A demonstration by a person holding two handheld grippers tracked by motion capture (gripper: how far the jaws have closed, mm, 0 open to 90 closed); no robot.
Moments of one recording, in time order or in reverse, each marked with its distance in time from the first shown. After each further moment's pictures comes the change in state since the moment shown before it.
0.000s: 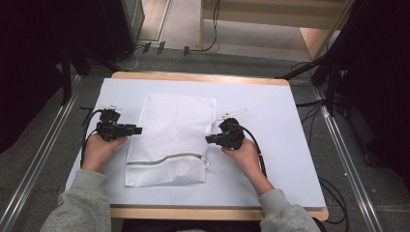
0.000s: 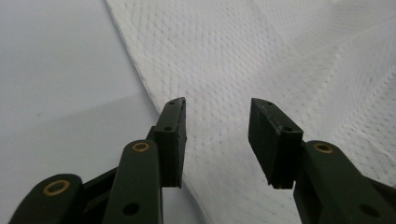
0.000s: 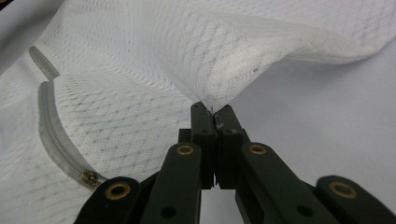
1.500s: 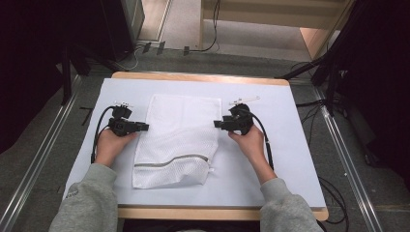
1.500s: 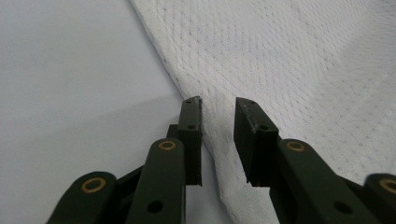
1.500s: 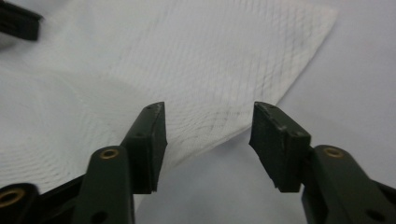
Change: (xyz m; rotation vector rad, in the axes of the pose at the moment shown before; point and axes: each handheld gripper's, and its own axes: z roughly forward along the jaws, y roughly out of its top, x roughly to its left) left arm -0.001 0.015 0.035 0.038 0.041 0.005; right arm -0.046 0.022 -0.008 -0.094 -0.167 0.067
